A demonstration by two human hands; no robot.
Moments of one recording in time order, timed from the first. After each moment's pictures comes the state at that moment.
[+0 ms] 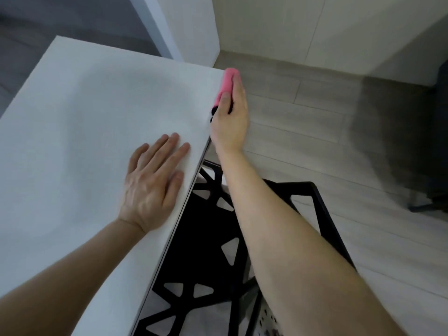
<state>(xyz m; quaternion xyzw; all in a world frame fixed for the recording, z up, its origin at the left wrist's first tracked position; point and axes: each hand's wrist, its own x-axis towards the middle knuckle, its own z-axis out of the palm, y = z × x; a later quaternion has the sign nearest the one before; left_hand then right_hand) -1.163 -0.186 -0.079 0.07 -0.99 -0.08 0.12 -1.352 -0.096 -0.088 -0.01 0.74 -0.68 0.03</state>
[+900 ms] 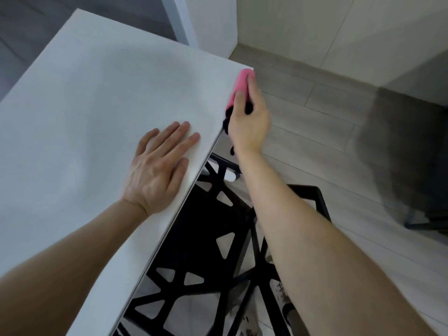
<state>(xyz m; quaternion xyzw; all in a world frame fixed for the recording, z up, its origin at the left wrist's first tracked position) -1.164 -0.181 -0.072 0.08 -0.99 -0.10 0.12 -1.350 -0.079 -0.092 -0.04 0.75 -0.65 0.04</state>
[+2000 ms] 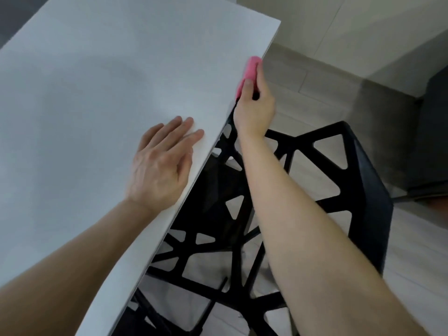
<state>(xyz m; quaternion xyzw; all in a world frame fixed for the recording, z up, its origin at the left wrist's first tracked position) -1.042 -0.156 -0.078 0.10 -0.97 -0.13 0.18 -1.236 -0.074 -0.088 0.01 0.77 -0.64 0.03</state>
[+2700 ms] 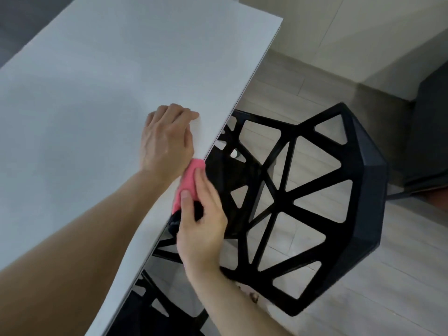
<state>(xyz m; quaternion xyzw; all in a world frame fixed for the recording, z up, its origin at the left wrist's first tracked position) -1.033 -0.159 -0.079 0.18 -0.95 -0.11 0.22 -0.958 -0.003 -0.071 -0.07 0.71 -0.69 0.14</state>
